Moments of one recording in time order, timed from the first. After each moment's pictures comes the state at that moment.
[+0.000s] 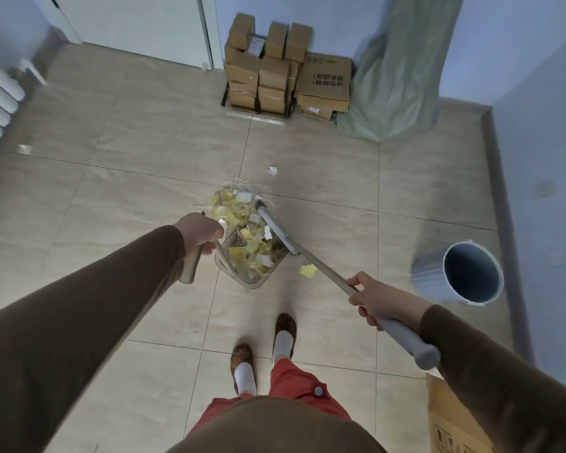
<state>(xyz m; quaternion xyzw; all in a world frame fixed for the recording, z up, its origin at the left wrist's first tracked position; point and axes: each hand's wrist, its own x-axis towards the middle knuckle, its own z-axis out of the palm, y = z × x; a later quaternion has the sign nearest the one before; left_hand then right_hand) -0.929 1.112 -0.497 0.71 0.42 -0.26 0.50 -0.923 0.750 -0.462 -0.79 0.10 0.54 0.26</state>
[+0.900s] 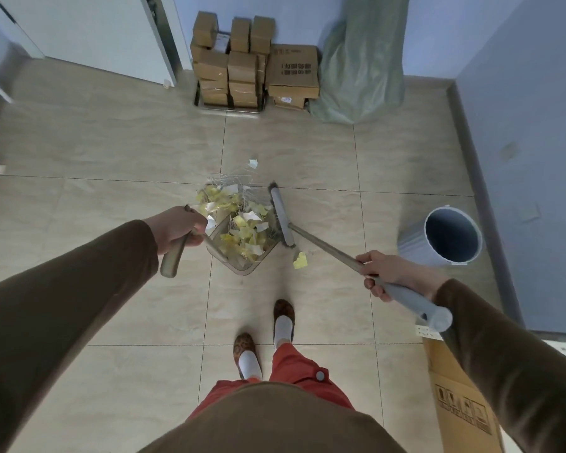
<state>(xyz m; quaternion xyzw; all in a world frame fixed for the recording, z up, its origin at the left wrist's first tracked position) -0.965 1.106 -0.477 0.67 0.34 -0.31 0.58 -0.956 0.696 -0.456 -0.72 0.23 0.51 0.41</state>
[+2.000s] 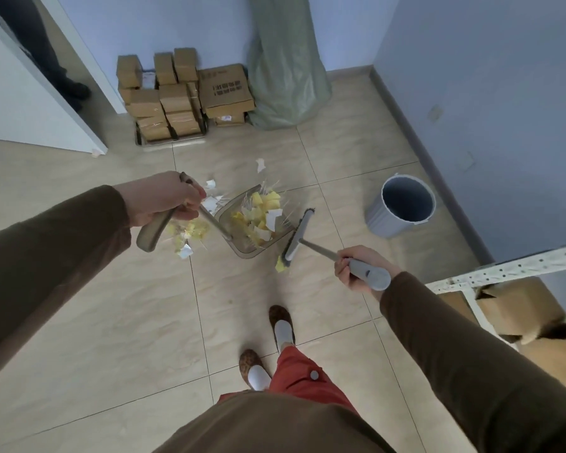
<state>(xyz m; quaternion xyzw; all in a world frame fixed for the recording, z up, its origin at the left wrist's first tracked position) -0.911 1.034 -0.375 0.80 0.13 -0.34 0.47 -1.017 0.677 -0.493 -0.36 0.47 0.35 0.72</state>
